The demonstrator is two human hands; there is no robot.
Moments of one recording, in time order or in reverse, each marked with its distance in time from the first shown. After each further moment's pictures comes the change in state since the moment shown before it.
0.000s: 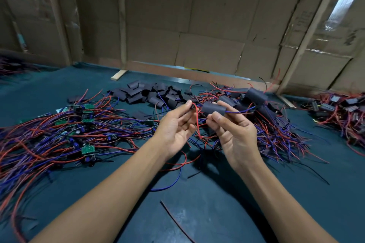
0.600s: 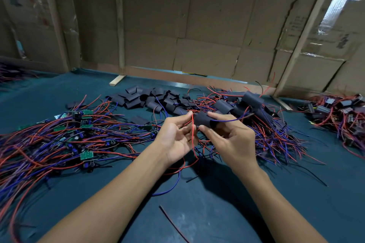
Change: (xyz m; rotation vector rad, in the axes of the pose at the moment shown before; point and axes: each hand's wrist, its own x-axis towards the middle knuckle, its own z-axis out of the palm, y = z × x) left_hand -0.002 -0.004 -0.001 -0.053 -0.027 -0.163; right_hand 0.002 0.010 -0.018 -1.039 -0.022 -0.627
